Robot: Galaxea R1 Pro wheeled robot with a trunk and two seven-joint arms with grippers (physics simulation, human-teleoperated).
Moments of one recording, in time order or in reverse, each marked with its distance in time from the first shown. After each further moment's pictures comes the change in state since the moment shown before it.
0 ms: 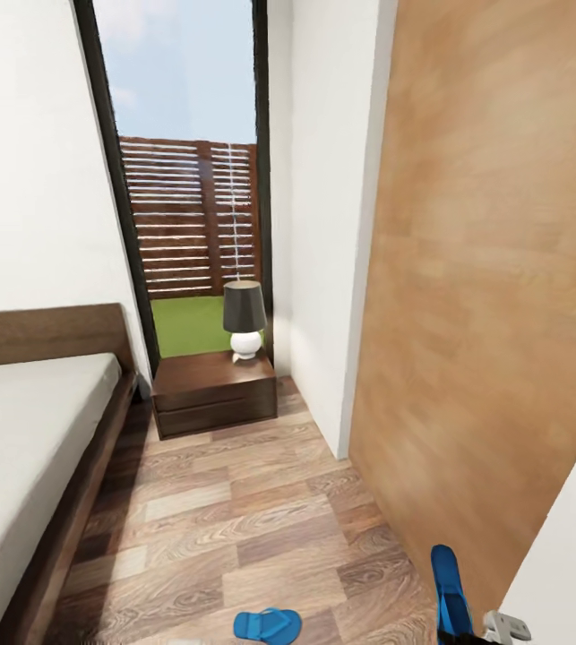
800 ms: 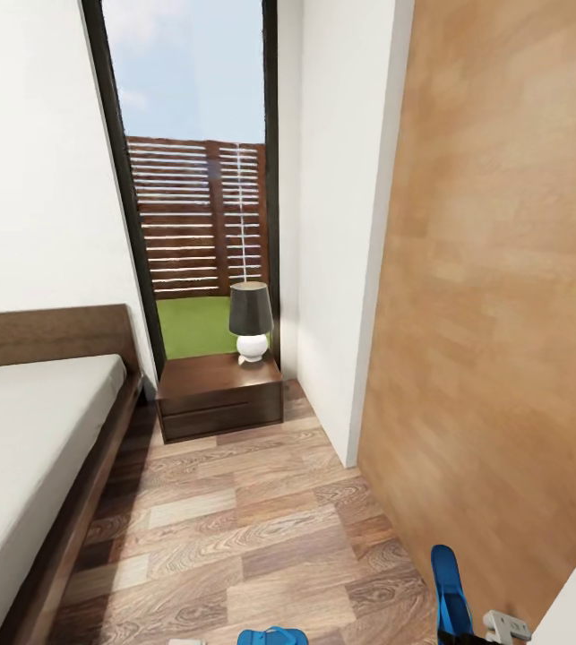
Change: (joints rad) left arm -0.001 0.000 0.000 0.001 0.000 0.000 0.000; right arm 0.000 -0.001 0.000 -0.001 0.002 0.000 0.001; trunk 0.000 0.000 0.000
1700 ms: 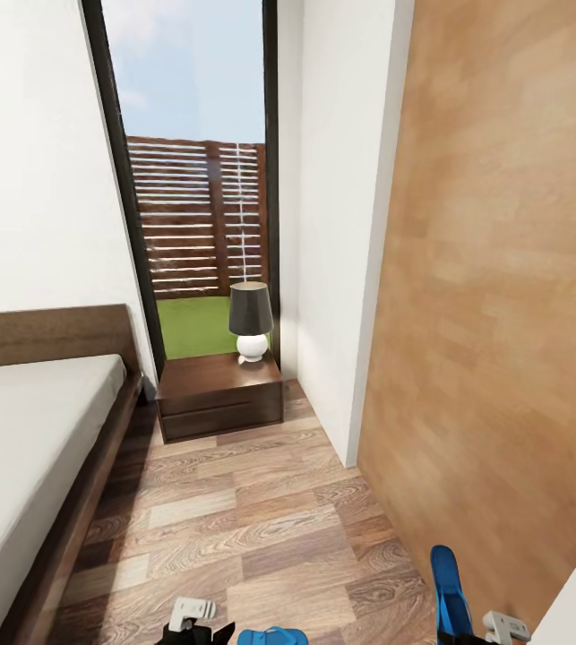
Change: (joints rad) left arm -0.003 0.004 0.003 -0.162 -0.003 0.028 -0.001; right arm 0.000 0.001 0.000 0.002 0.000 0.001 0.002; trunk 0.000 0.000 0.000
